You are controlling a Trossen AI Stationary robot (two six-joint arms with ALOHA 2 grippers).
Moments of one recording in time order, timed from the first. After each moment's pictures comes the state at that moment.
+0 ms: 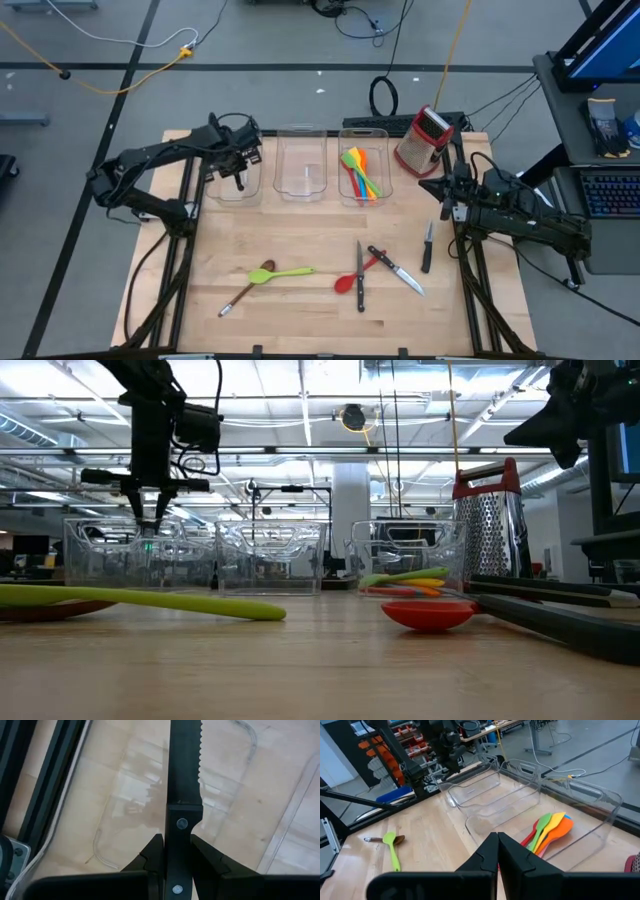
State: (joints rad) left arm 0.64 1.36 1.00 -1.10 -0.19 -1.34; right arm -0.31 0.14 0.43 -0.51 0.03 0.33
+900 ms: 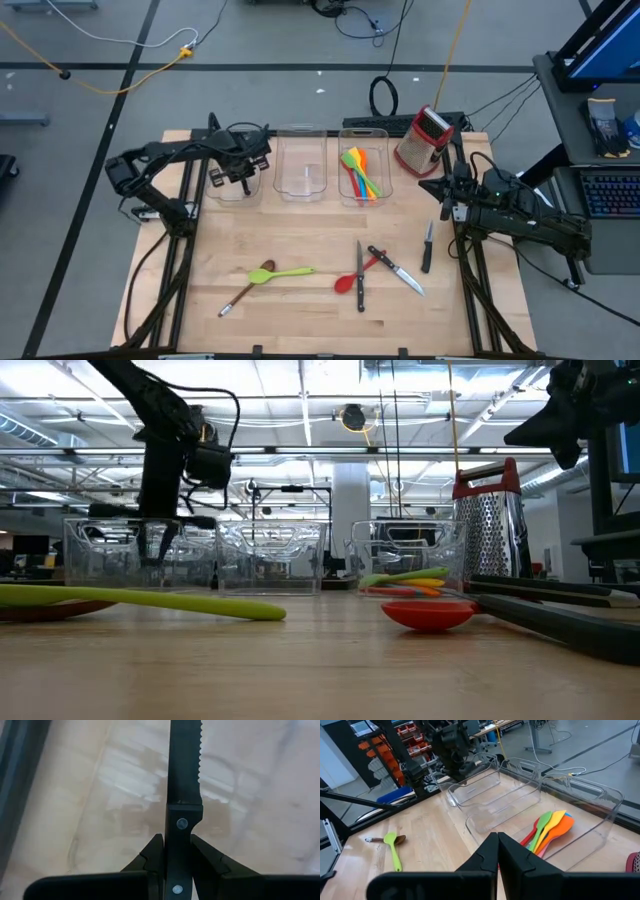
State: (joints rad) left arm 0.63 1.53 0.92 -0.95 -0.18 -1.36; right arm -0.31 0.14 0.43 -0.51 0.03 0.34
